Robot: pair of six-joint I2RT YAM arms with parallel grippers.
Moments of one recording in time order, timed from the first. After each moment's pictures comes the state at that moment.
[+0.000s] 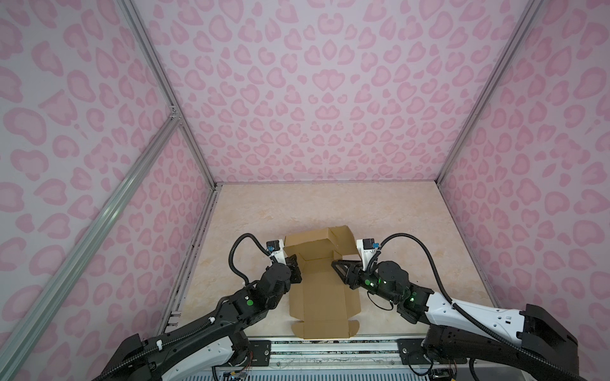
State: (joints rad) left arm -0.89 0.87 0.42 -0.01 -0.50 -0.71; right arm 0.96 1.10 0.43 0.43 0.02 0.82
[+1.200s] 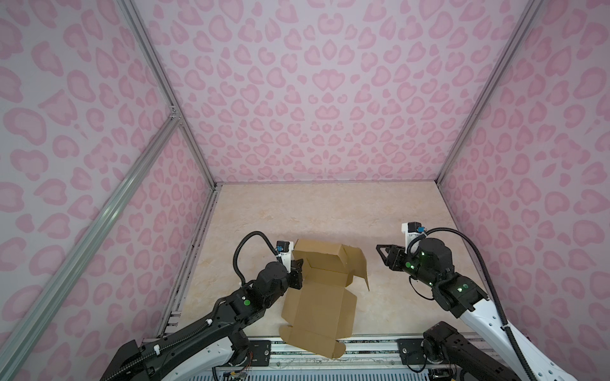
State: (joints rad) left arm -0.84 0.84 0.41 -0.01 -0.23 -0.49; right arm 0.46 0.77 0.63 -0.36 -0.16 0.64
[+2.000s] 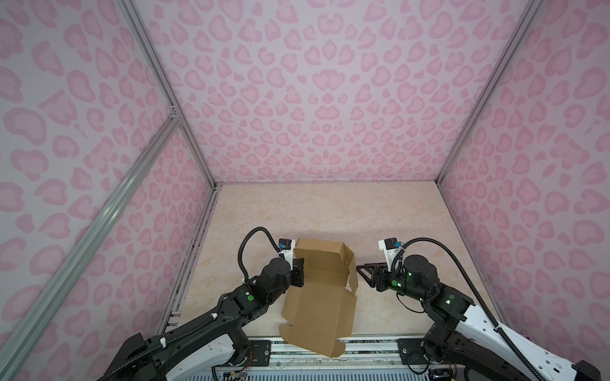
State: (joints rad) left arm -0.82 0.91 0.45 -0.03 -0.24 -0.52; right arm 0.74 0.70 0.48 -0.19 -0.17 0.68
